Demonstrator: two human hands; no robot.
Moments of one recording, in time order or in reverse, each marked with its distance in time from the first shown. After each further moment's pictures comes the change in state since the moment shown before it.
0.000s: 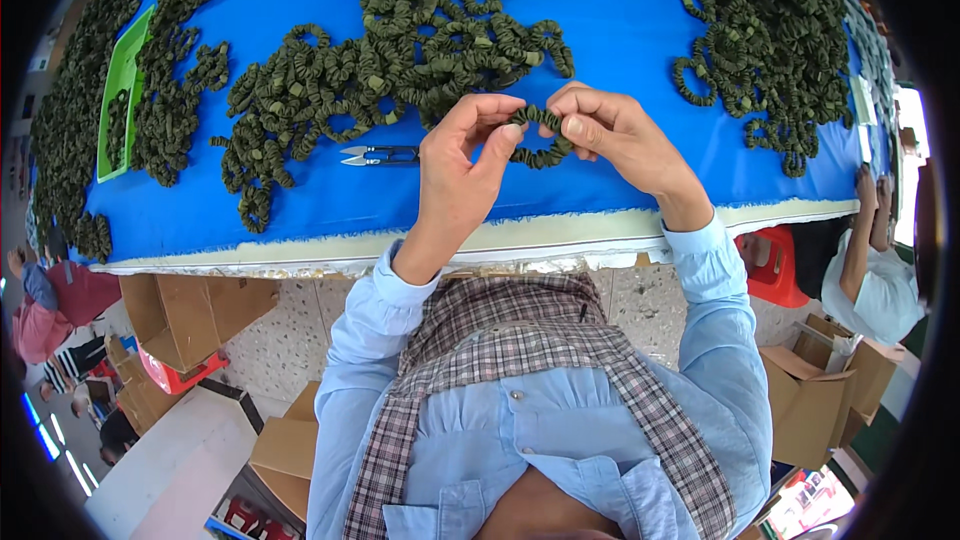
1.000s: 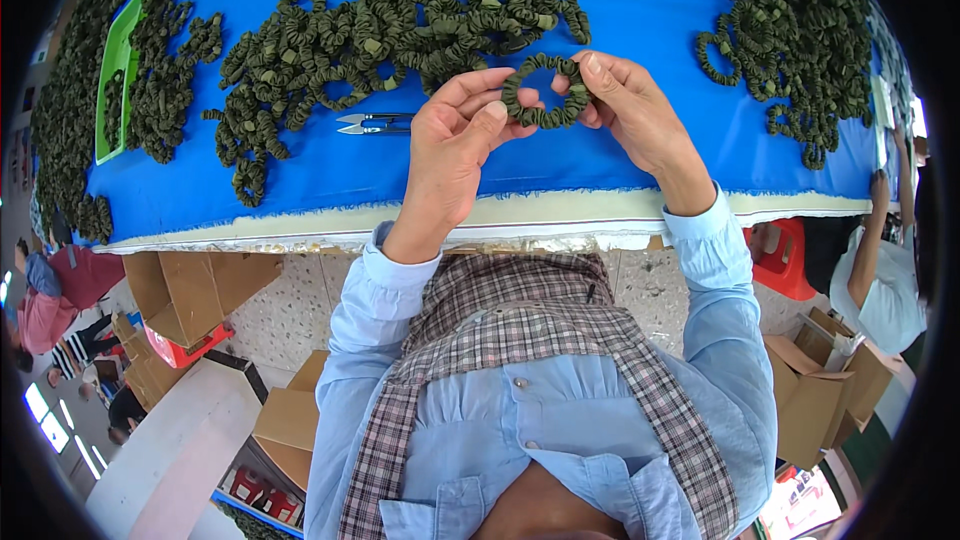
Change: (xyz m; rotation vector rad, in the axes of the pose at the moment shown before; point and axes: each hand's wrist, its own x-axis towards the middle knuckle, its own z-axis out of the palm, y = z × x) left_hand -0.010 -0.004 -0.004 -0.493 0.049 -0.308; right_hand 0.009 0.026 0.005 0.214 0.189 0.058
